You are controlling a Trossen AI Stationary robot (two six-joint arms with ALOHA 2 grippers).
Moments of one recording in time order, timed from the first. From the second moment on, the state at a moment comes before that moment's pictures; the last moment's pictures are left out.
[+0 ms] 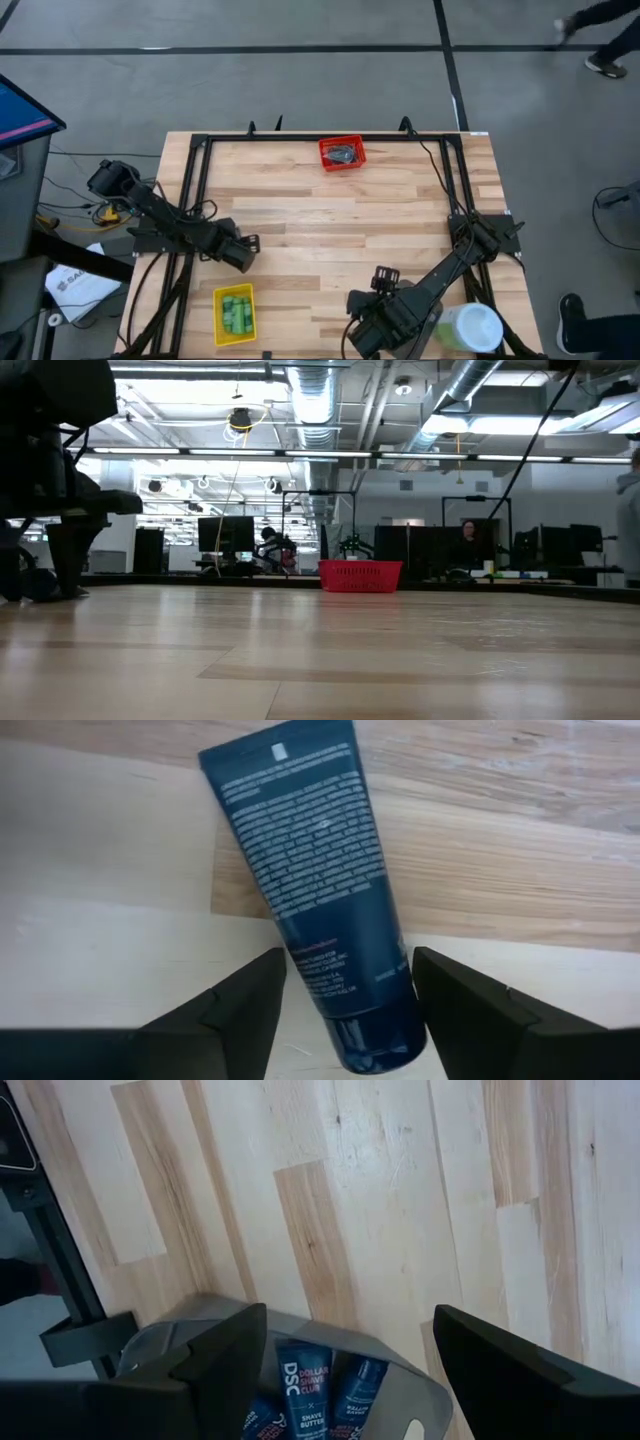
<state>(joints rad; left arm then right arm) -0.45 1.38 0.55 -0.71 -0.20 -2.15 0.70 2.16 2.12 -1.57 0.26 0.92</state>
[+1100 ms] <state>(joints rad) -0.45 1.01 0.54 -0.38 -0.33 -1.25 0.43 1.99 2.12 -1.37 0.36 0.71</state>
